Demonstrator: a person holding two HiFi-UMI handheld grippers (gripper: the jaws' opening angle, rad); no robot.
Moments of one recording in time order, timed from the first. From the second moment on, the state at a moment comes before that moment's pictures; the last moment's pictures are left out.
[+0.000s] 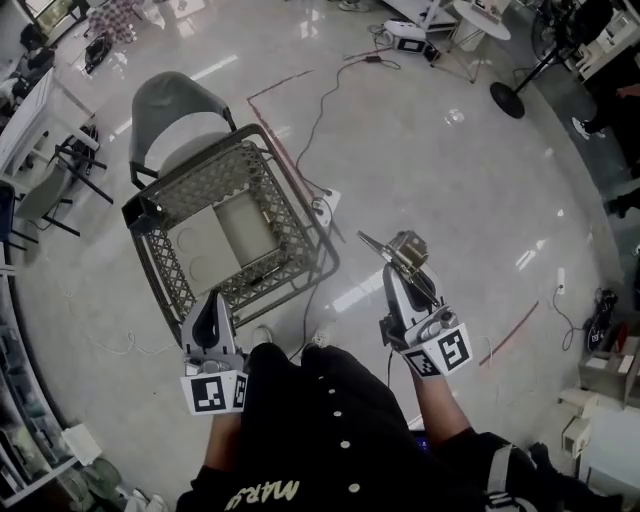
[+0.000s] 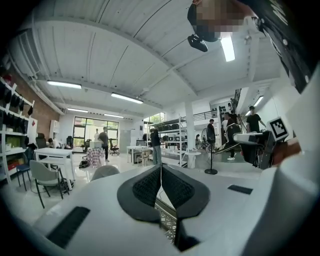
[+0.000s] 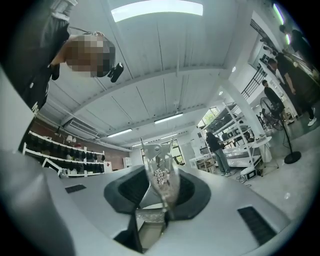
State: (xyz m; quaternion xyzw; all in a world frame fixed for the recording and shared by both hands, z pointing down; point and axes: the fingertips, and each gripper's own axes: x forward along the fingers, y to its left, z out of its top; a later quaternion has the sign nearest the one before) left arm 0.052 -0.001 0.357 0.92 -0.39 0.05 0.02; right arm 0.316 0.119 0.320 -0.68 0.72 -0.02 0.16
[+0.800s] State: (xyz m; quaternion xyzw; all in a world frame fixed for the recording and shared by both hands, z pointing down) left arm 0.013 -0.053 0.347 0.90 -0.43 0.04 0.02; right arm 0.285 0.040 0.310 -0.64 0.75 -0.03 0.16
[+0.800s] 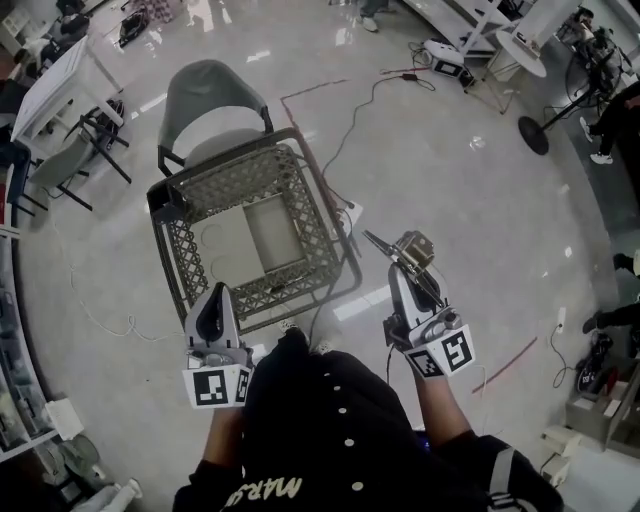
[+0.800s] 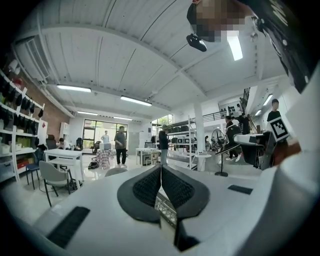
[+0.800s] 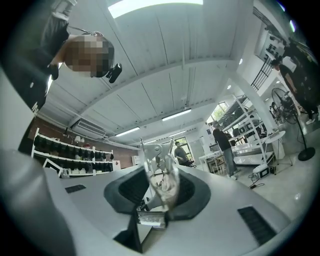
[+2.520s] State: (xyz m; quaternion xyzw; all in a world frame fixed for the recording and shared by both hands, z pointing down) left arm -0.102 -0.148 0.360 0.84 -0.53 0.03 0.05; right arm 0.159 -0.147 0.317 -0.52 0.84 -0.05 0.12
